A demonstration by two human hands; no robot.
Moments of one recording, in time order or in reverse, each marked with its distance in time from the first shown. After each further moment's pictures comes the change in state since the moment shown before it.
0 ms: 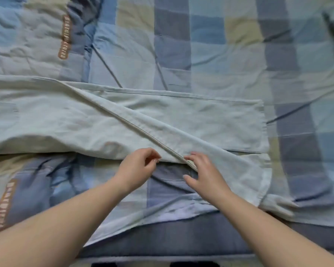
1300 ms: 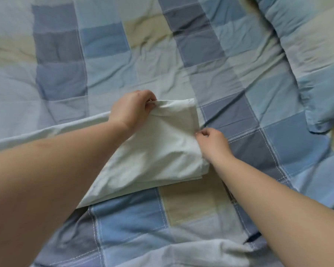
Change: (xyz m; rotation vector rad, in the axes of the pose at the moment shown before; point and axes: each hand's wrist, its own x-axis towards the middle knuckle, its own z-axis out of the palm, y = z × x) left_hand 0.269 0.245 0.181 0.556 0.182 0.424; right_hand 0.077 0.271 -0.186 0.443 0.401 0.528
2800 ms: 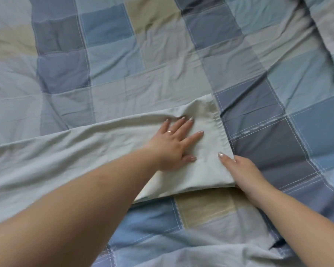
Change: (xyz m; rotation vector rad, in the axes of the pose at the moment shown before) left_hand -0.056 0.010 0.089 0.359 -0.499 0.420; right_hand -0.024 0.087 0.014 0.329 -0.199 0.142
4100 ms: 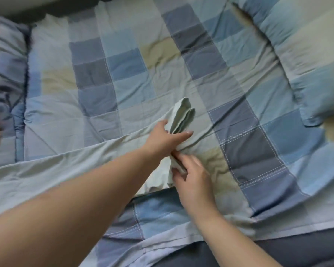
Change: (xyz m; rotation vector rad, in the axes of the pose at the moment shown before) left_hand -0.087 0.033 -0.138 -1.417 0.160 -0.689; right_hand -0.158 -0.095 0.080 -0.074 0.130 -0.555
